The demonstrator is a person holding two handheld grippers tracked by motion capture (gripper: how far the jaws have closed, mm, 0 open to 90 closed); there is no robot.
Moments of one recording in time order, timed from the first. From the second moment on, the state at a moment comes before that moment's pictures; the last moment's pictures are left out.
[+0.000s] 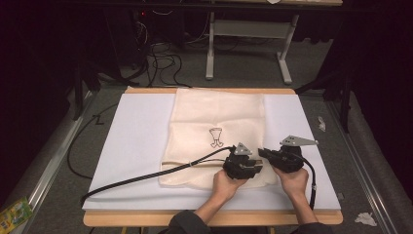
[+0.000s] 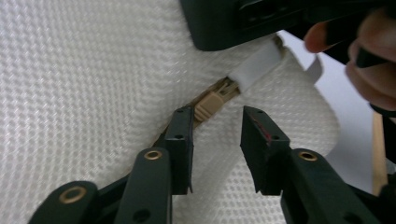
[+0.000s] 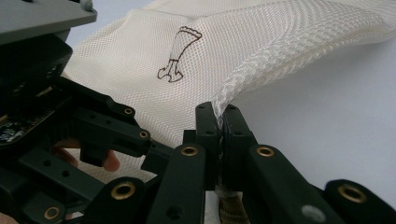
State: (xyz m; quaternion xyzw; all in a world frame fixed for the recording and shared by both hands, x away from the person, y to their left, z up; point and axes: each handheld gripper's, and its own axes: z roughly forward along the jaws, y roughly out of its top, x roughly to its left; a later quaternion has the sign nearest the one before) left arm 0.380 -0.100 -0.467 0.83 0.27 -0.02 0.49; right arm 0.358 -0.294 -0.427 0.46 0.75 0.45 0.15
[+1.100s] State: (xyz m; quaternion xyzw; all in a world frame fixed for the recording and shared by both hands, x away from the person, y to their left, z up) left arm 0.379 -0.096 -0.463 0.82 0.26 -0.03 0.50; right arm 0.357 -0.300 -0.428 0.46 0.75 0.45 0.15
